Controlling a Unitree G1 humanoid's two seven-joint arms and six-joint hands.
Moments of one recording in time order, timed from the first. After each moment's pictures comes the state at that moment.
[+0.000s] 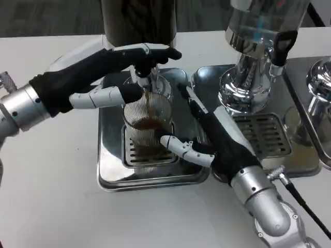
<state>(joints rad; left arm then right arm) -0.67 0.57 -0.06 0.87 -0.14 -0.92 -0.87 -0.16 -0.08 0.28 0.12 -0.38 -0.01 0.04</state>
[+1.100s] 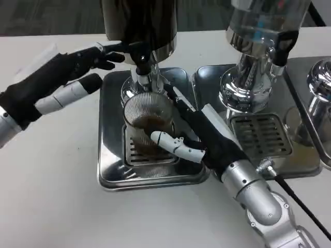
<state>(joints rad) -0.58 0.59 0.07 0.94 -0.15 -0.90 -0.78 -0.25 -0.07 0.29 0.25 -0.31 -0.06 0.08</state>
